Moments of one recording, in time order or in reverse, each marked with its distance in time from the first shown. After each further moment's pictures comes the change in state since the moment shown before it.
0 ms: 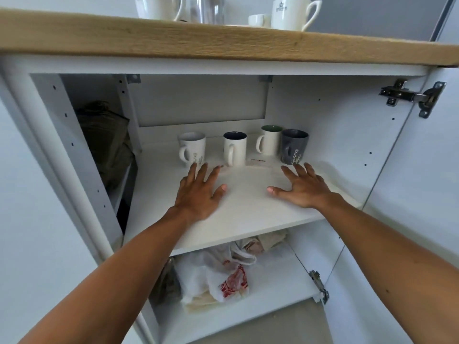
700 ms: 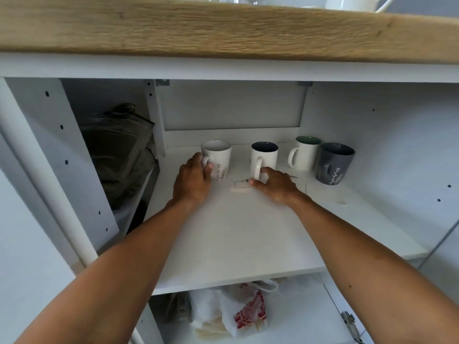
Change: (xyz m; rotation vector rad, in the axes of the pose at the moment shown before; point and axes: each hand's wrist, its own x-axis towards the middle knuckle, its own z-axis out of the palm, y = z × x) left_hand 0.075 -0.068 -0.007 -0.310 0.396 -0.312; right_hand 0.117 -0.105 0.015 0.456 -0.007 -0.140
